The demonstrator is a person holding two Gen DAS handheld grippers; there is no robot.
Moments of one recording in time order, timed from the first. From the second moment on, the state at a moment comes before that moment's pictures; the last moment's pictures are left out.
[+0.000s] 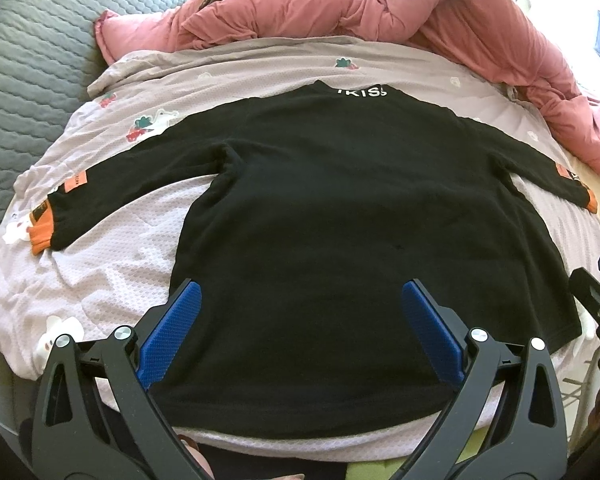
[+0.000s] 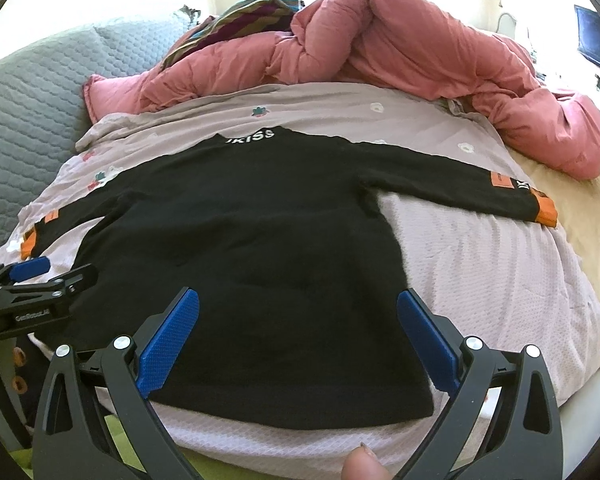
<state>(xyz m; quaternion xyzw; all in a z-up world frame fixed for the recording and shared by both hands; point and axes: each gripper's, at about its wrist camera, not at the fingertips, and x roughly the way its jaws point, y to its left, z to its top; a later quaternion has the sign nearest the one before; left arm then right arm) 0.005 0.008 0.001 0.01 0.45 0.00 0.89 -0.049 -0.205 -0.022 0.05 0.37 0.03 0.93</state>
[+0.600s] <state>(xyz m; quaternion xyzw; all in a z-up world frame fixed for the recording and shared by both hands) 0.046 0.004 0.015 -0.01 0.46 0.00 0.89 -0.001 -0.289 -0.023 0.09 0.37 -0.06 0.92</state>
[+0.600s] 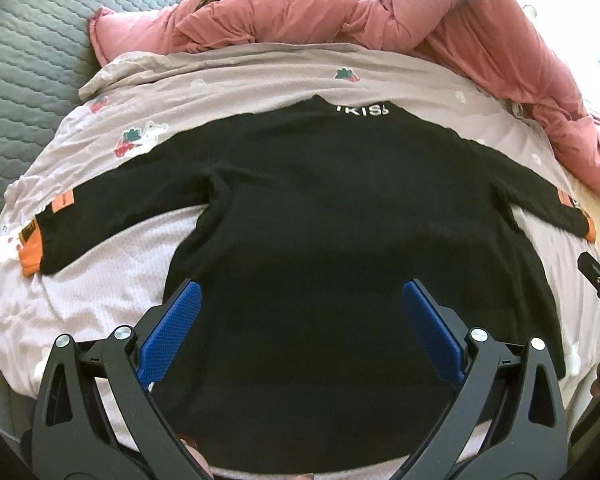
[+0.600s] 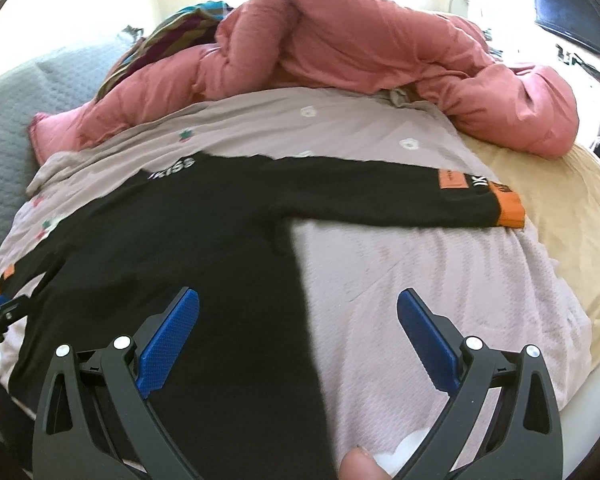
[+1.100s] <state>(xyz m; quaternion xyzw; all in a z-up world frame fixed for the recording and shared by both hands) 0.095 -0.006 0.016 -0.01 0.46 0.00 0.89 0.033 -0.371 -0.033 0.13 0.37 -0.13 0.91</state>
